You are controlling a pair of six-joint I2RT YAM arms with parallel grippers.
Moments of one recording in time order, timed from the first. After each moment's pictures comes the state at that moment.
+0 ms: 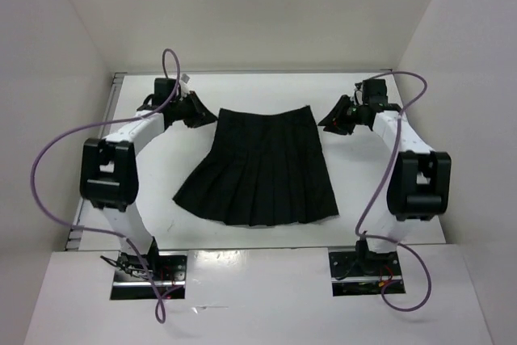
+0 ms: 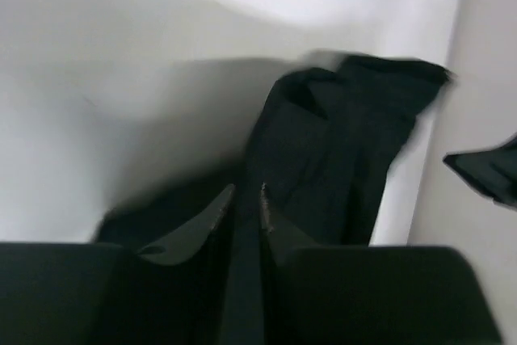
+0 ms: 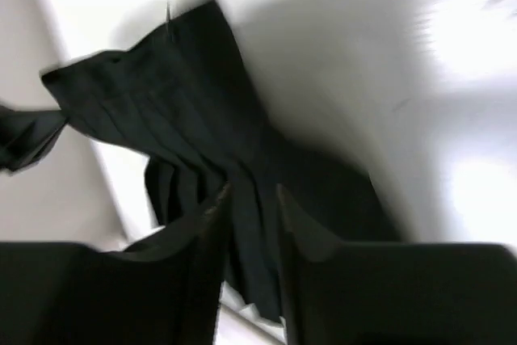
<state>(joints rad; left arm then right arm) -0.09 1.72 1.25 -0.20 0.53 -0.65 -0.03 1.57 1.19 -0.45 -0.54 0.59</state>
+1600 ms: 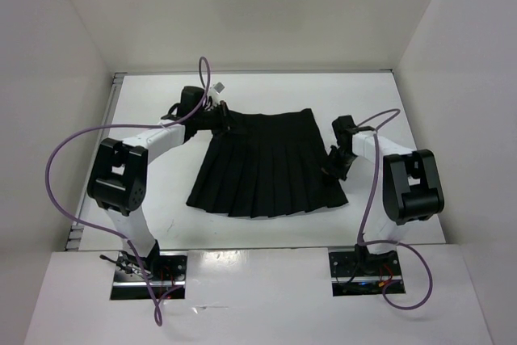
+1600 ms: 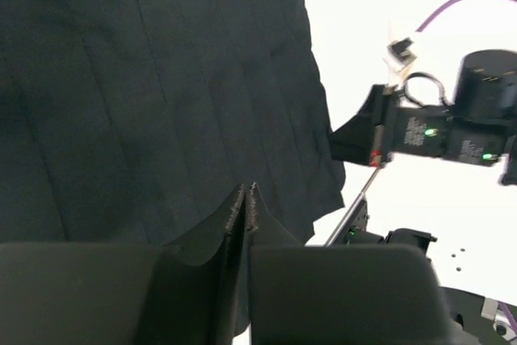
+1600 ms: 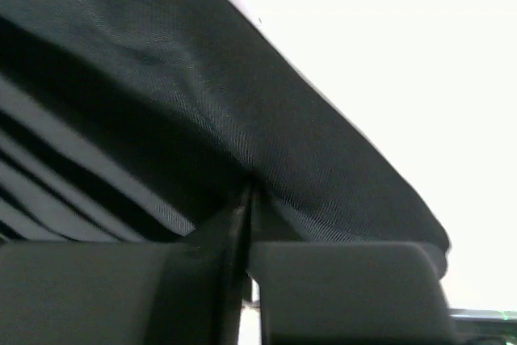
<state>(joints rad) -0.27 1.80 1.19 -0.02 0.68 -0.69 0.15 1.65 0.93 -0.70 -0.13 0.70</state>
